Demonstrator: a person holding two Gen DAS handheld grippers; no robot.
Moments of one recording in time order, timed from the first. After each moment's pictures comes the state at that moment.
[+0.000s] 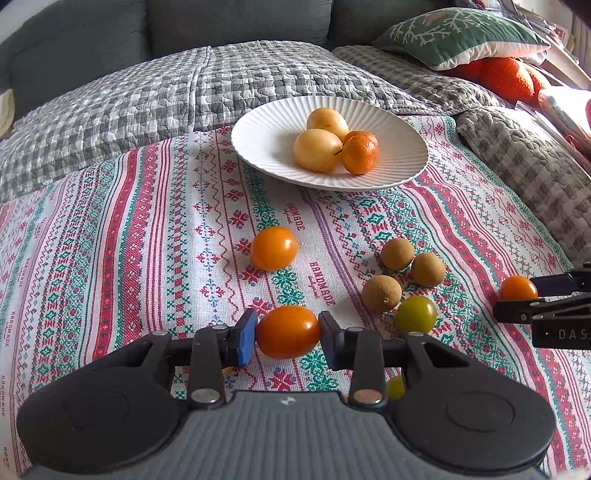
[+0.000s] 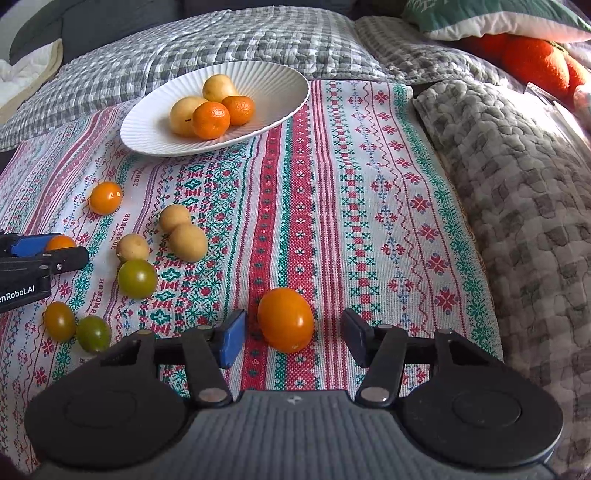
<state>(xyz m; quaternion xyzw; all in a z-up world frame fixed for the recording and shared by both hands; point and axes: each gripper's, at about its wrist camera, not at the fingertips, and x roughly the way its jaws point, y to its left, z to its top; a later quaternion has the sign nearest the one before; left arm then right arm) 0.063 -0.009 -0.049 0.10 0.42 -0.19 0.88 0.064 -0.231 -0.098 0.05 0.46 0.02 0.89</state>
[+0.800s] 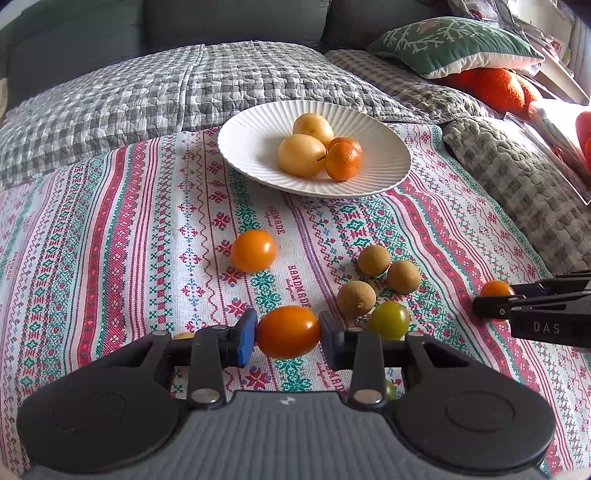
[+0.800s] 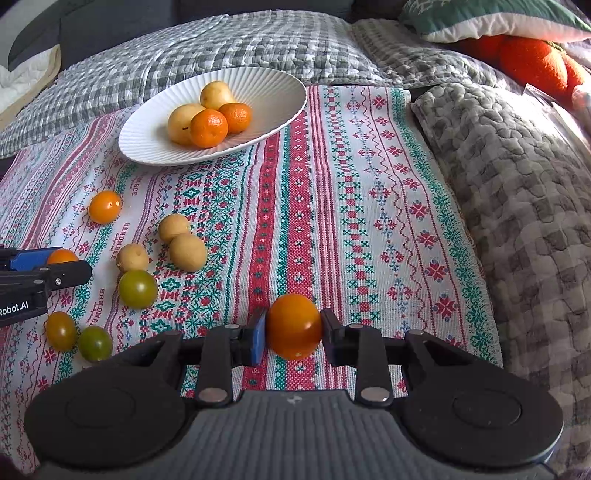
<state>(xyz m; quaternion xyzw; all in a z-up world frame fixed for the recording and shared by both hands) 0.060 -0.009 -0.042 0.08 0.42 -0.21 0.88 0.067 -0.238 -0.096 0.08 0.46 0.02 0.89</state>
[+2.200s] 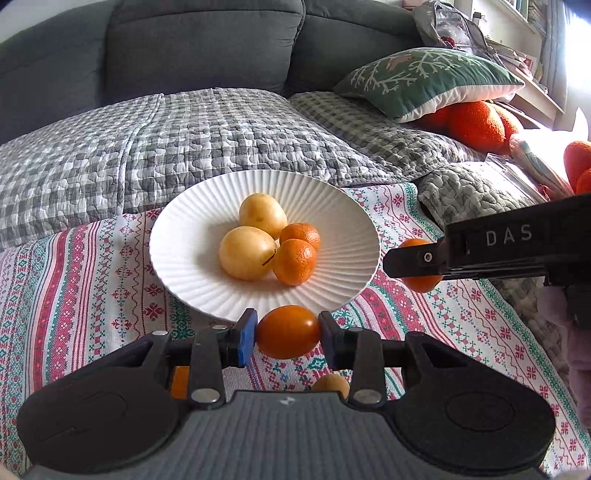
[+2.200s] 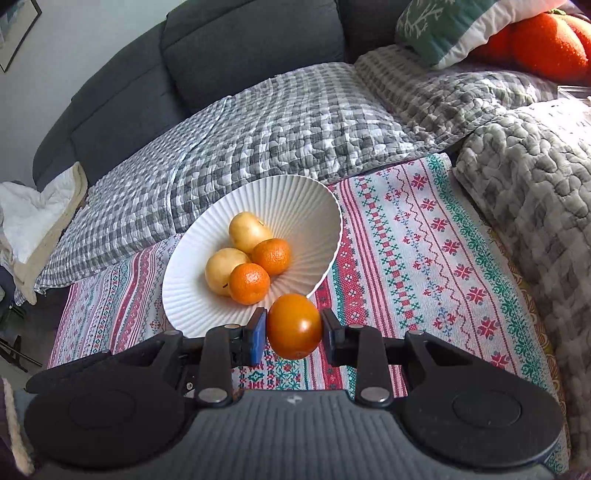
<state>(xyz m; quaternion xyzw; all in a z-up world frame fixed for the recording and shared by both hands) 0.117 -0.067 -0.029 0.07 0.36 -0.26 0.89 0.141 -0.265 -0.059 0.24 0.37 0.08 0.89</state>
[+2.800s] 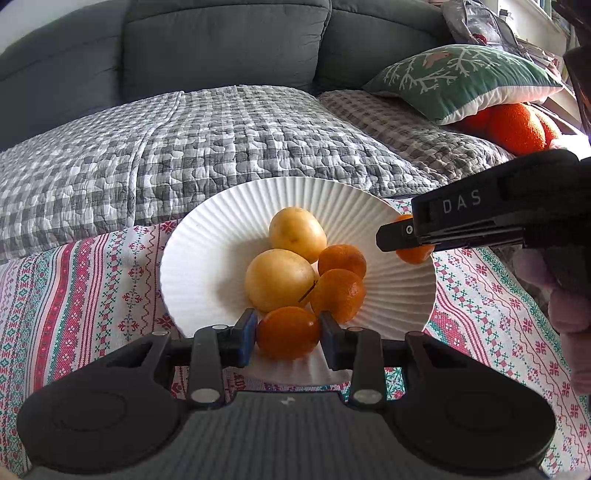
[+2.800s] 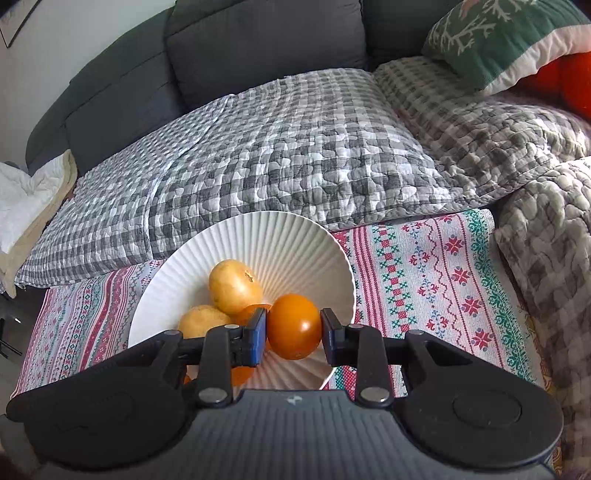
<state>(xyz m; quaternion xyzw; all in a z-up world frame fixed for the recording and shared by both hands) 0.155 -0.079 -0.039 0.08 0.36 -0.22 0.90 0.217 -0.259 -0.065 0.19 0.38 0.08 0.90</state>
